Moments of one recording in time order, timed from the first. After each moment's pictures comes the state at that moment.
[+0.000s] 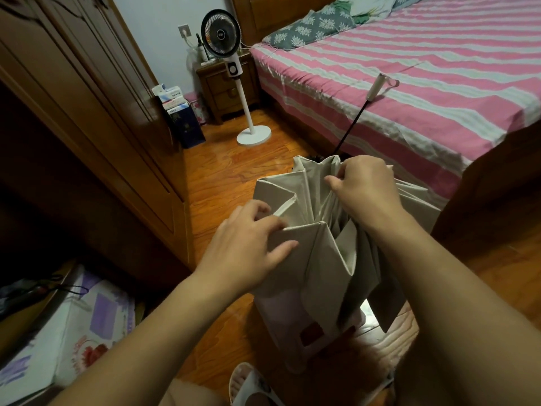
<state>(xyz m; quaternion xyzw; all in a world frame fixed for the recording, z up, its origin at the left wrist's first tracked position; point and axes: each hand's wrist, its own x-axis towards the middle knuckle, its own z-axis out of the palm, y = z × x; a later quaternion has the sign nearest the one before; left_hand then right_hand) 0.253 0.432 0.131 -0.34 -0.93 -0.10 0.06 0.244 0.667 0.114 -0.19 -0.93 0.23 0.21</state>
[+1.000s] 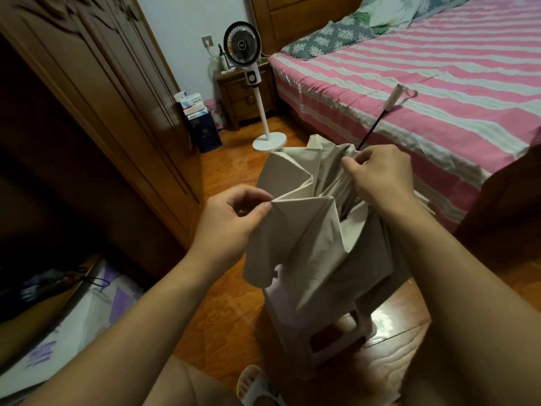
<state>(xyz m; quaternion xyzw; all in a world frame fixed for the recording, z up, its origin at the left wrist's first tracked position) 0.249 0.413 0.168 -0.23 -0.84 -0.48 0.07 0.237 0.669 0.140 -0.23 -0.85 0.38 0.27</state>
